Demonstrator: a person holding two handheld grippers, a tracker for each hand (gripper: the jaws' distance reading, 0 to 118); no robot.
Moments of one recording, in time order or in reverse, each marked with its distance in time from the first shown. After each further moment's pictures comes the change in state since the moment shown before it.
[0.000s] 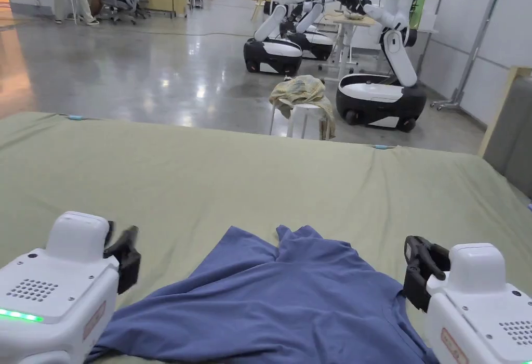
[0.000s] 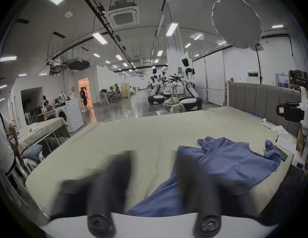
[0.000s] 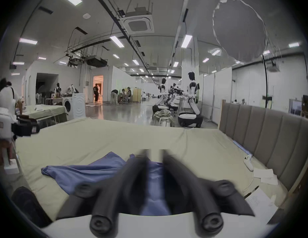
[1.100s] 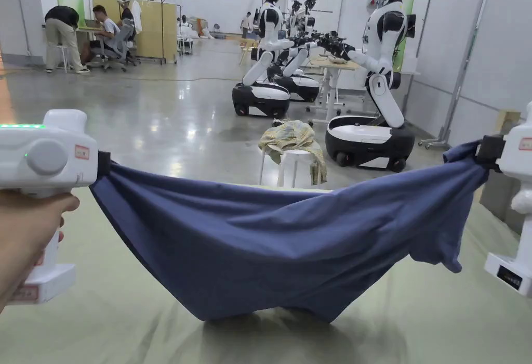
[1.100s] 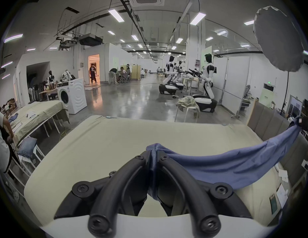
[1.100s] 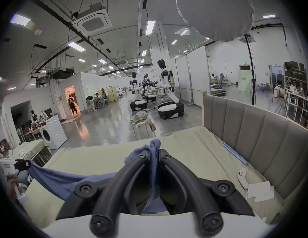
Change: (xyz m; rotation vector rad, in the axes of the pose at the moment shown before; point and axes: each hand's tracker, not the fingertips) left arm -0.083 0.169 -0.198 -0.180 0.042 0.183; right arm 0.176 0.197 -0.182 -0.149 -0.162 -0.290
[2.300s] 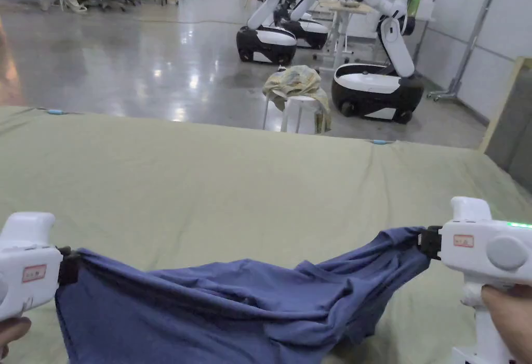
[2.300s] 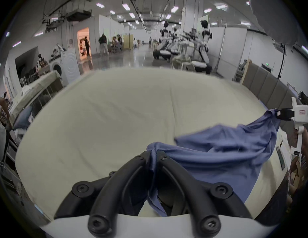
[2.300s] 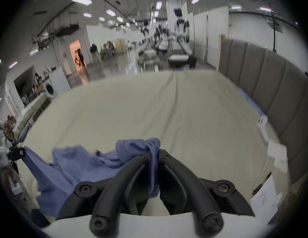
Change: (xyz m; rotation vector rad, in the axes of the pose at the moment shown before) left arm -0.025 -0.171 0.026 -0.230 -0.034 -0.015; right arm -0.008 -0.173 -0.026 -0.346 0.100 0.128
